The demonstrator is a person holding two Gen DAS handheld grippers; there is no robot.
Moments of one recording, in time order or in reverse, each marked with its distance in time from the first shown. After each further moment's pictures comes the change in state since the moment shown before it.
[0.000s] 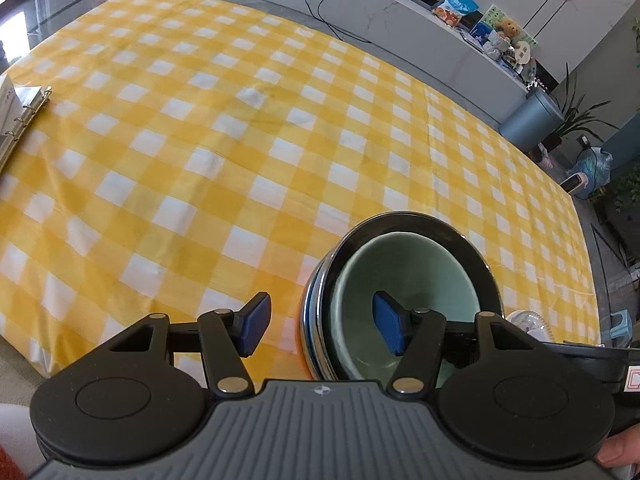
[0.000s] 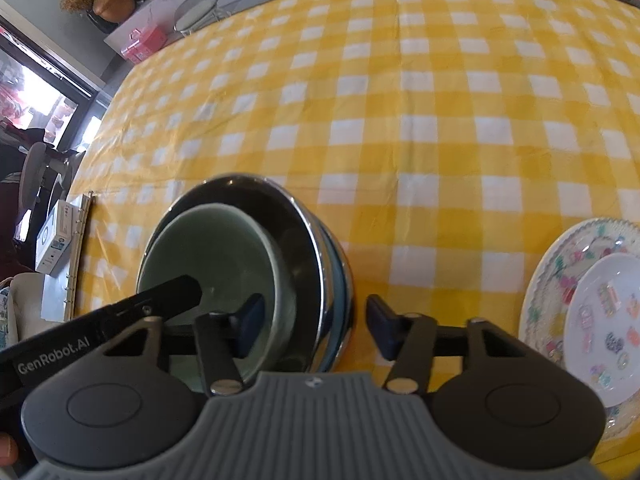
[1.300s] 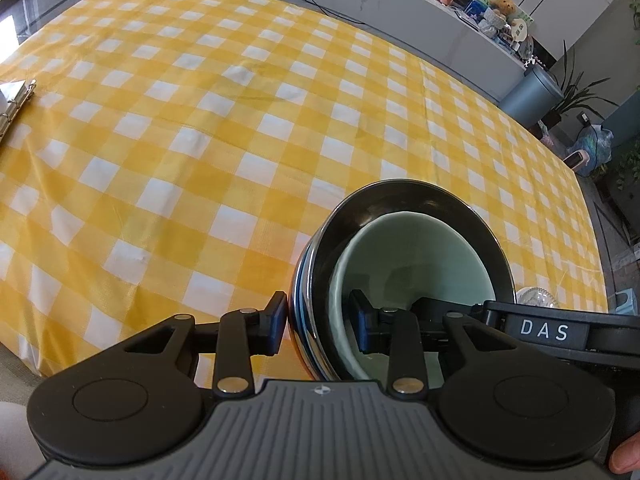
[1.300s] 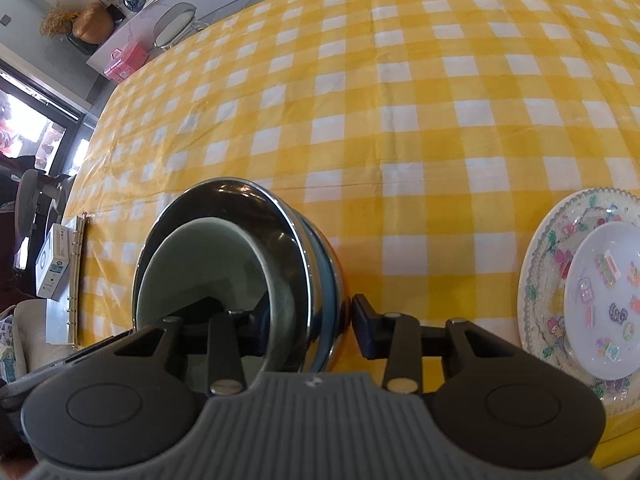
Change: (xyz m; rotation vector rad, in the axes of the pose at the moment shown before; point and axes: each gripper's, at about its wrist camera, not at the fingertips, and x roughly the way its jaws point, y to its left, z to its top) left arm 0.014 -0.008 -0.008 0.036 0.050 0.009; right arm -0.003 -0.005 -0.005 0.090 -0.021 -0.002
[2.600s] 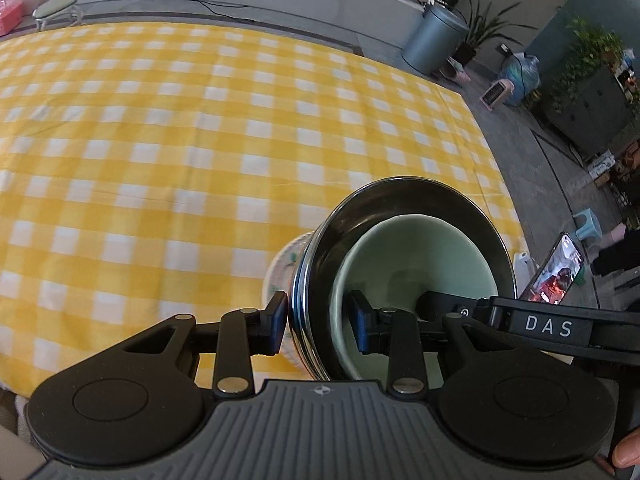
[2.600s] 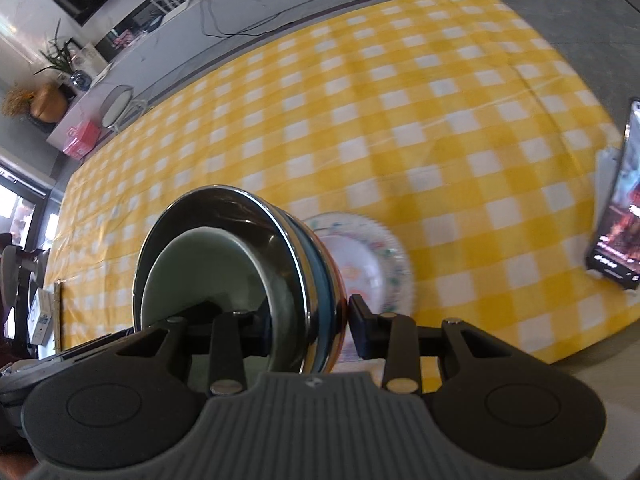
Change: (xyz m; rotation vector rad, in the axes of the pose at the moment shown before) left arm 0.006 -0.209 -0.043 0.226 0.060 -0.115; right arm -0.152 -0.167 -0.021 0.169 -0.145 -0.088
